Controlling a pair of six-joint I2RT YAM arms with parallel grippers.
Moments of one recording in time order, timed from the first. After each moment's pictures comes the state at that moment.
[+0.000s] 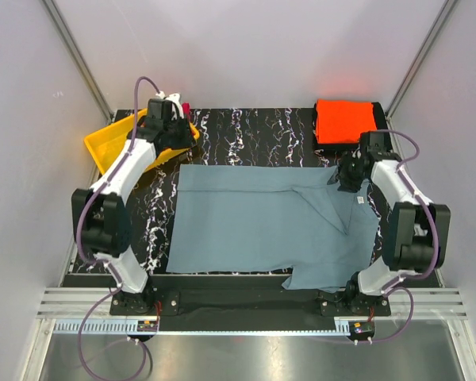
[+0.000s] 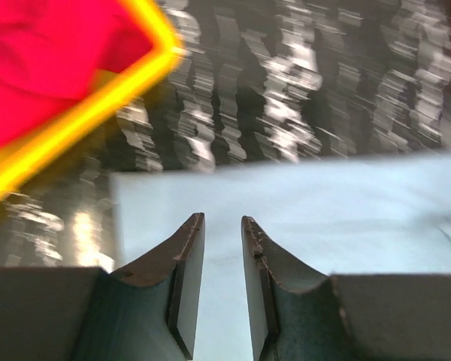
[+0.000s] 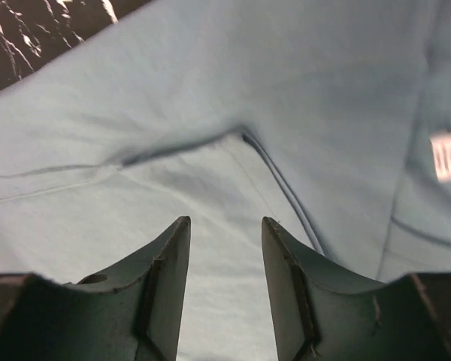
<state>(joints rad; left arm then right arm) -0.18 1.77 1.52 -0.47 0.13 -0.28 -0.07 1.56 1.12 -0.62 -0.18 0.43</state>
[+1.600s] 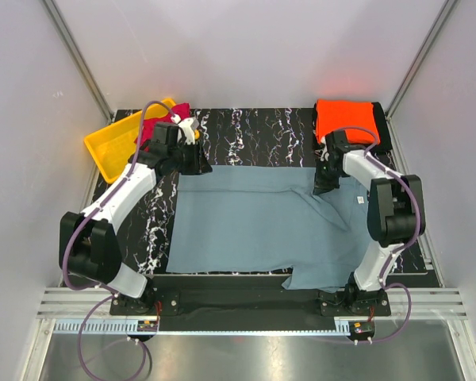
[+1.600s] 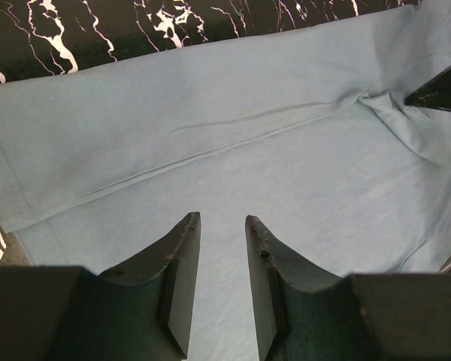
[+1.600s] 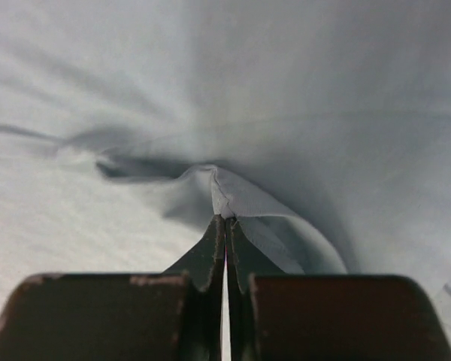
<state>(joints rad) -0.28 1.51 1.20 -0.43 0.37 -0.28 0.11 1.84 1.26 -0.64 -0.14 0.23</state>
